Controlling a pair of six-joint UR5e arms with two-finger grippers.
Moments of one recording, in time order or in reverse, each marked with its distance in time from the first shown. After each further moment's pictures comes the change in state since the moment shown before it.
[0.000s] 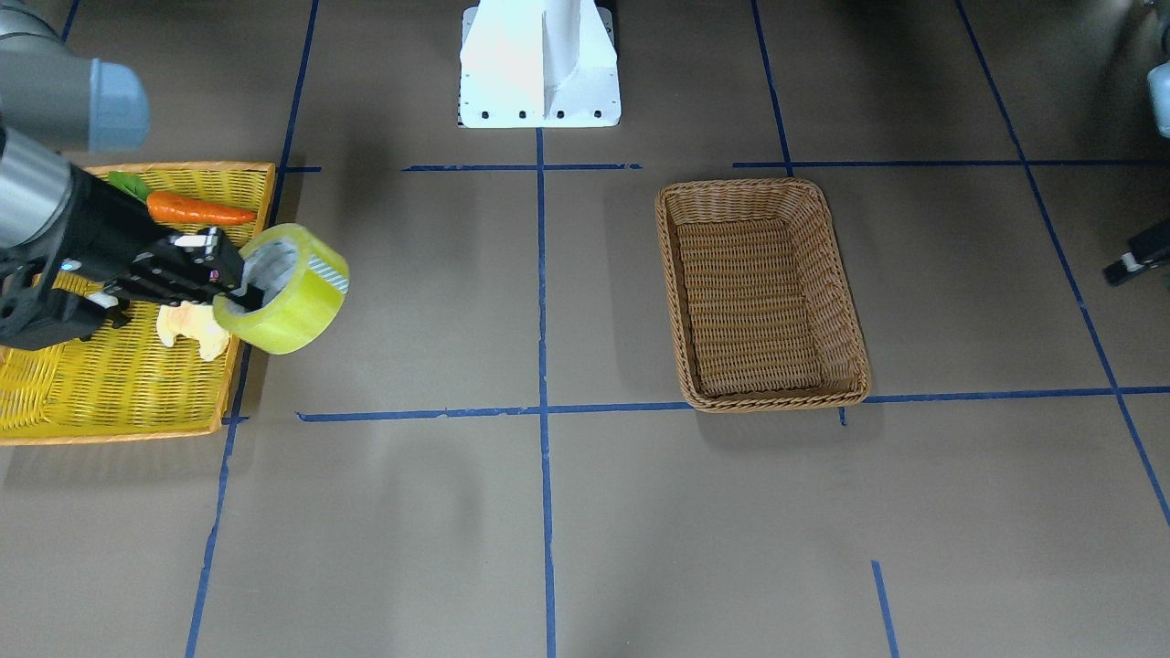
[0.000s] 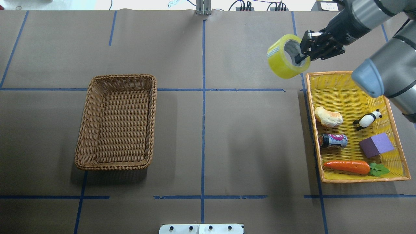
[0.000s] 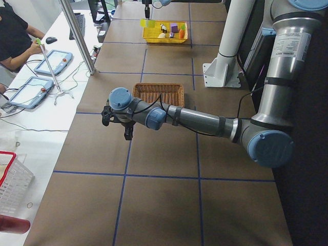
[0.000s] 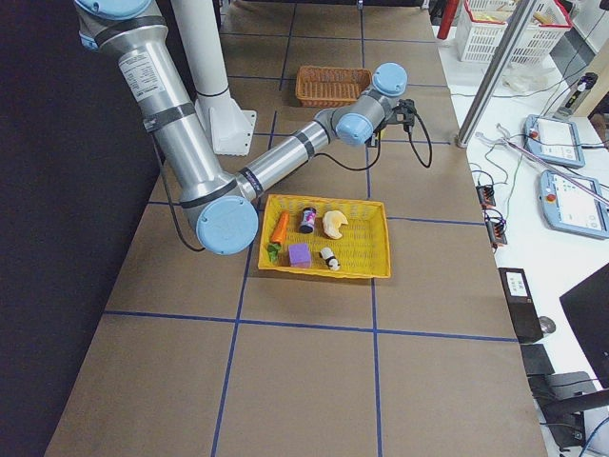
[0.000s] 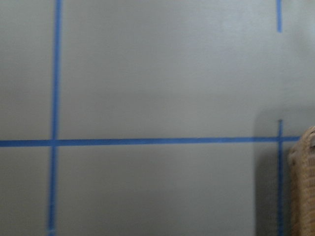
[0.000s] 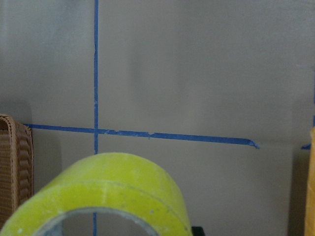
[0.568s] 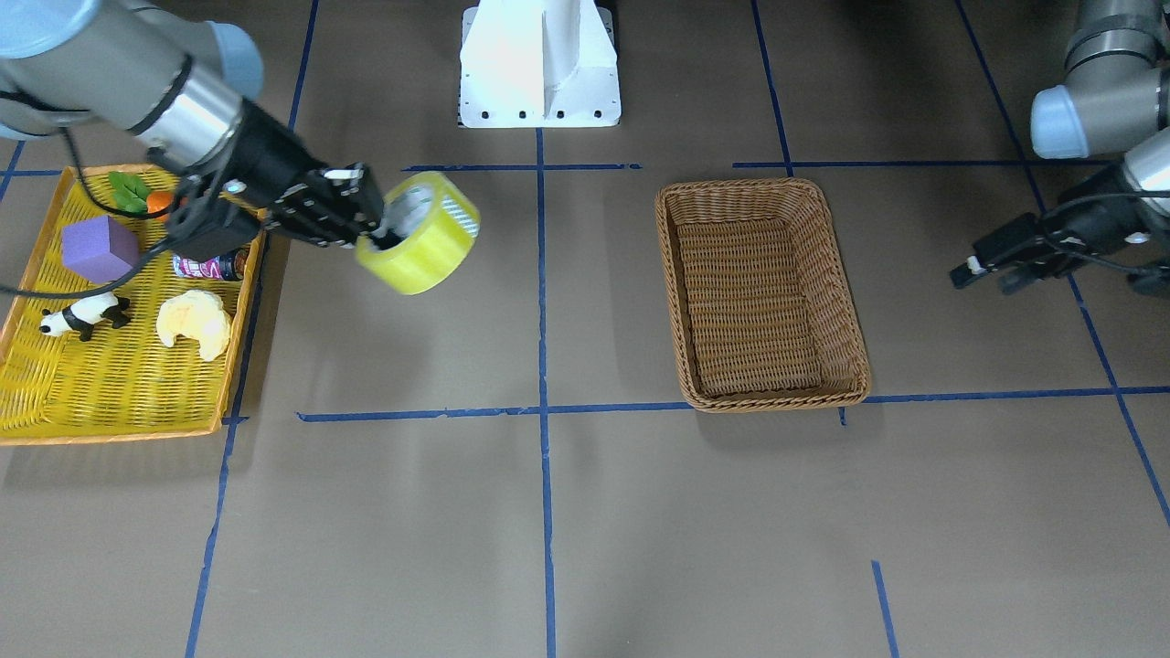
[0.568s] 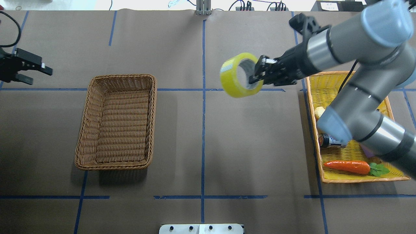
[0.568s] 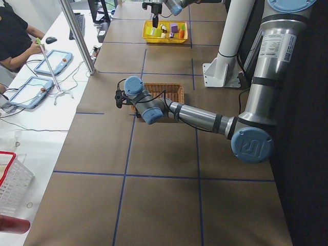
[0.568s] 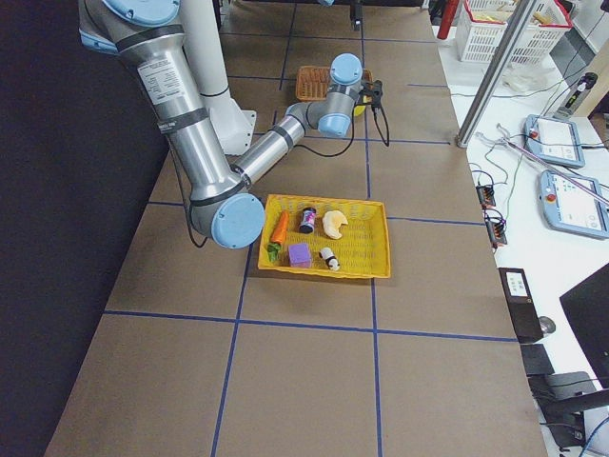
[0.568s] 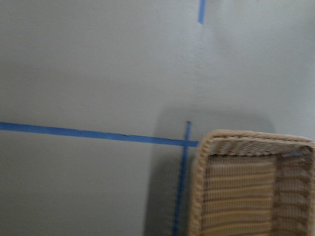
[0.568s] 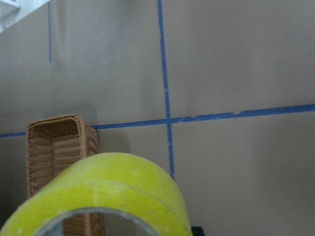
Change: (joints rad) left arm 0.203 -0.038 0.000 -0.453 0.008 -0.571; right arm -0.258 -0.020 0.055 0.452 -0.294 0.502
